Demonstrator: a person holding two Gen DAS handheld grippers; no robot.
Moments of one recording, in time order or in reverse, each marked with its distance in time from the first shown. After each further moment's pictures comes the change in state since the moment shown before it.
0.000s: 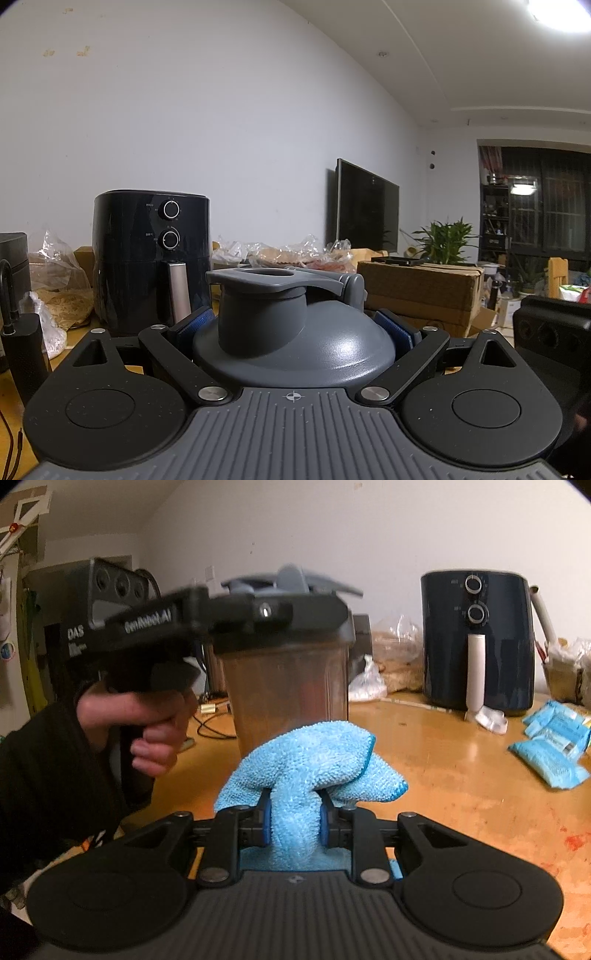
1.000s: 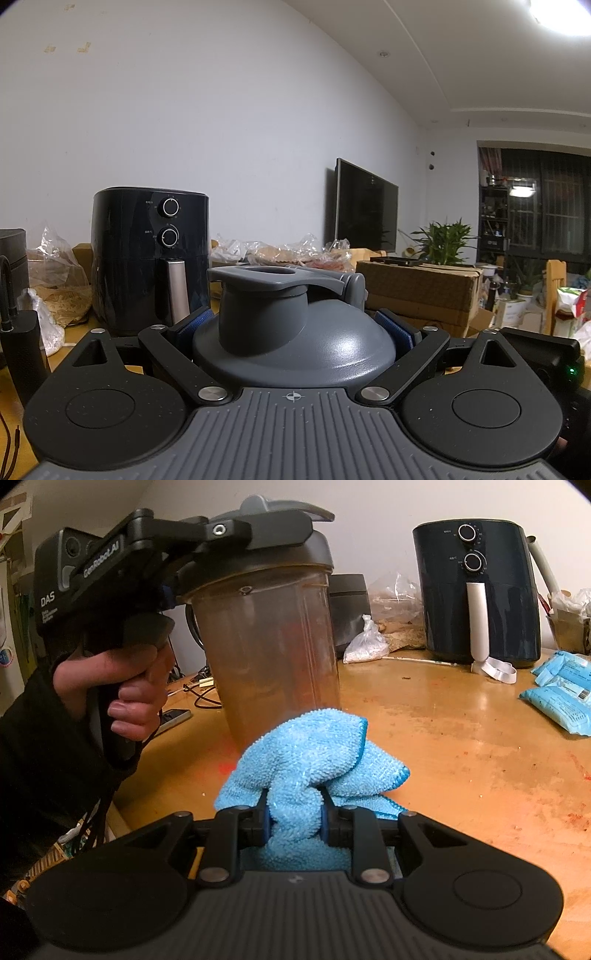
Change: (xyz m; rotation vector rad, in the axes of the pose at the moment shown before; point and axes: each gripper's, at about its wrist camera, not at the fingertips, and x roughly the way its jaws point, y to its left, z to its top) left arm -0.001 -0.001 -0.001 -0.010 0.002 -0.006; right arm 0.019 -0.017 -0.019 0.067 0.071 0.032
